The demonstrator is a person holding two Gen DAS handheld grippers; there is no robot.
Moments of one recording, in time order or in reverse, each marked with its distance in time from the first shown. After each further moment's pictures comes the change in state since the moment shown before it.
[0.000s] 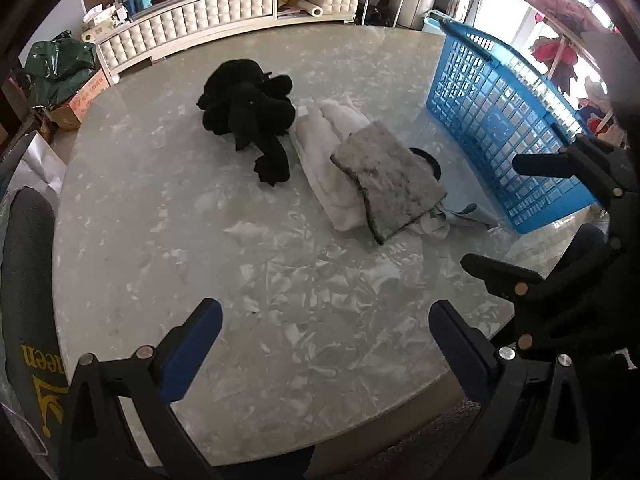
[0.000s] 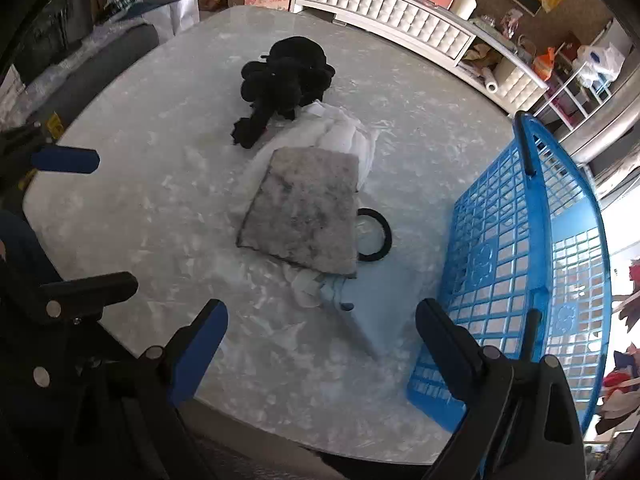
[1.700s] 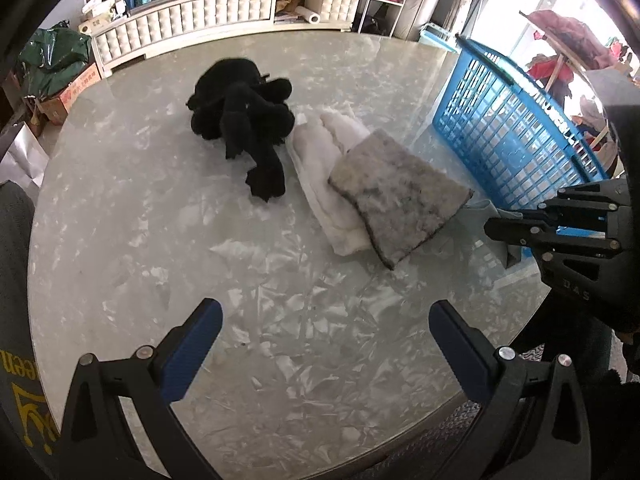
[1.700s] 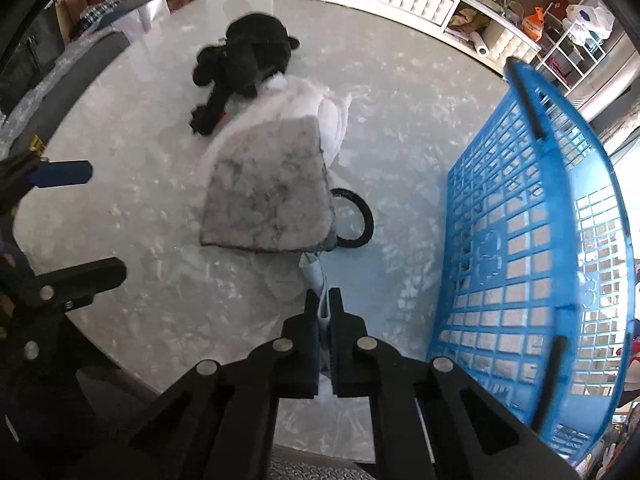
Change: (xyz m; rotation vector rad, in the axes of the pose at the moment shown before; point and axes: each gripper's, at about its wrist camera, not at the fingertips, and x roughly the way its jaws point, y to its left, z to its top) left arm 0.019 0.013 0.011 -0.037 -0.058 -0.063; right arm 0.032 -0.035 -0.002 0.105 0.072 0.032
